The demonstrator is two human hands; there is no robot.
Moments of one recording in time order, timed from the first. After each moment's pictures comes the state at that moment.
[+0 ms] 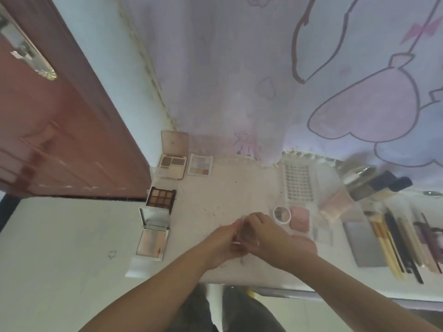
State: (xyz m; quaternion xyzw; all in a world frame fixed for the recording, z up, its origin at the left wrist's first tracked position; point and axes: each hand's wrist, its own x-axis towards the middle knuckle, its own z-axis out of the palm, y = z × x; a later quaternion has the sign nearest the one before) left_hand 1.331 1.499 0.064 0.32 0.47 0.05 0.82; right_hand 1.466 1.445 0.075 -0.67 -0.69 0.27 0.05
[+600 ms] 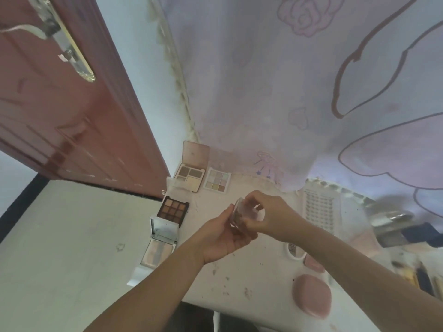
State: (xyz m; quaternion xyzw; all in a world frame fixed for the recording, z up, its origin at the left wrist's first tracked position) left_hand 1.322 1.557 0.094 0.09 0.37 0.20 0.90; right_hand 1.489 1.547 0.135 -0.60 -0.70 0.36 0.15
